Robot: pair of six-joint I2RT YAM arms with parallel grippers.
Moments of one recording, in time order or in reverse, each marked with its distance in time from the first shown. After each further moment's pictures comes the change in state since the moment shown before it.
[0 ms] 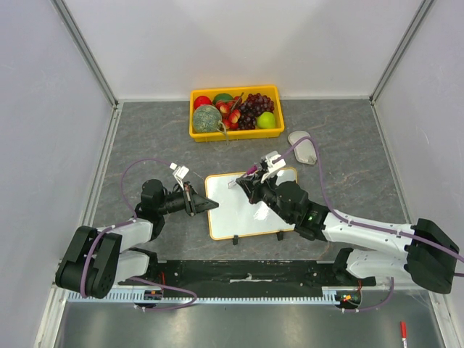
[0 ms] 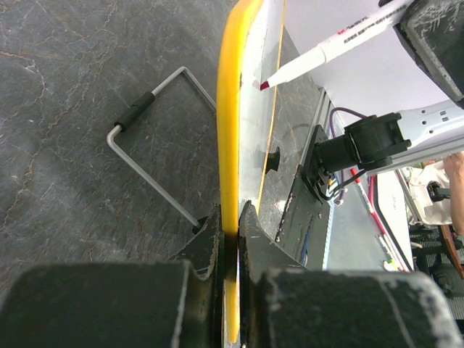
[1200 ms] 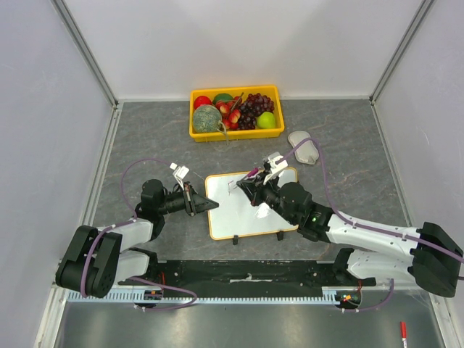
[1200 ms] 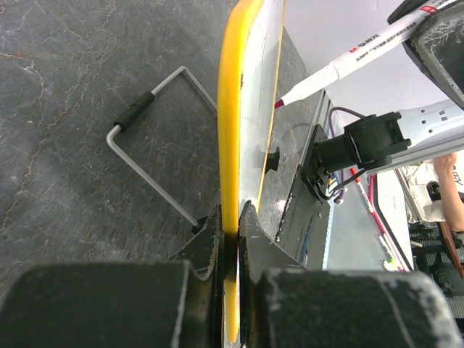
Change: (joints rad) left arm 0.000 0.005 0.000 0.006 0.002 0.000; right arm 0.000 -0.049 -0.021 -0.034 -0.060 0.034
